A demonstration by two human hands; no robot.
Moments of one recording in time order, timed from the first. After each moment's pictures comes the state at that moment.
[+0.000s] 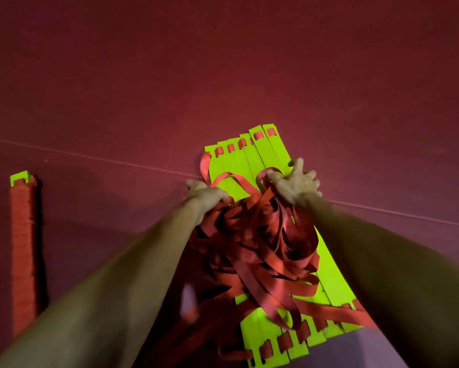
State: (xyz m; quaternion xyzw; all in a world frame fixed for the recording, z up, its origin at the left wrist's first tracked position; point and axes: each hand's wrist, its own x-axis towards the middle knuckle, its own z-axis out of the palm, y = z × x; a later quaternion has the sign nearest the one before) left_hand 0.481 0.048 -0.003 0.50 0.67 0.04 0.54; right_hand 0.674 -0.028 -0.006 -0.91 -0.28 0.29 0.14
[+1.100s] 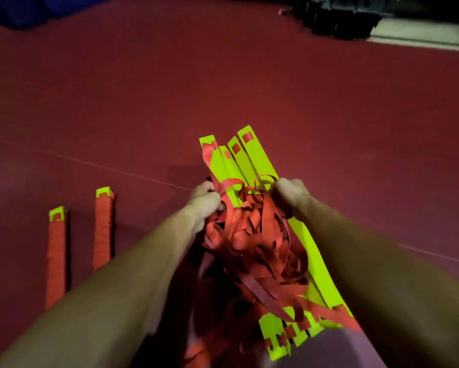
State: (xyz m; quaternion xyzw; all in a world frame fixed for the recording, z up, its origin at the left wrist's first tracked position) left_hand 0.387 0.053 0.098 0.50 0.61 0.20 0.58; right_hand 0.587 0.007 0.097 -0.81 -0.23 0.44 0.31
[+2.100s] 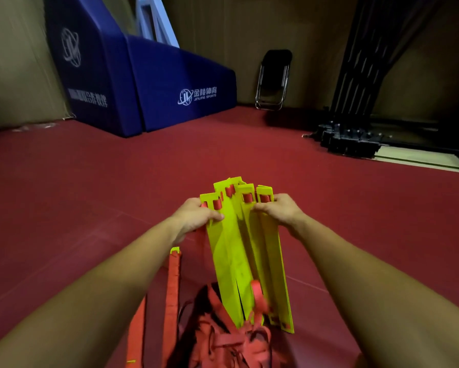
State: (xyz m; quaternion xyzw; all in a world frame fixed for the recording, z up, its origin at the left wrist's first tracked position) left_hand 0.203 -0.007 0.346 0.61 0.55 0.29 0.49; right_hand 0.430 -0.017 0.328 -0.68 -0.51 0.36 0.39
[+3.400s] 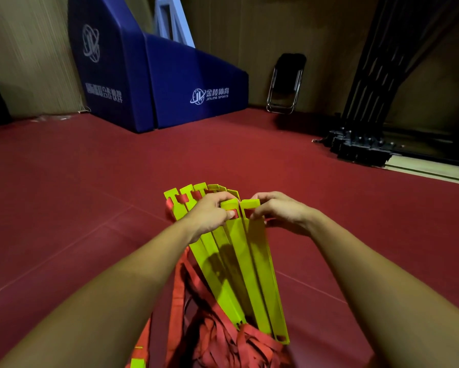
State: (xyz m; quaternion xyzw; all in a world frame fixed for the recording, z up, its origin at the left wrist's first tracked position) left_hand 0.201 -0.028 0.352 0.67 0.47 0.32 0.47; right_hand 0.391 -0.052 0.375 -0.54 -0.58 0.52 0.31
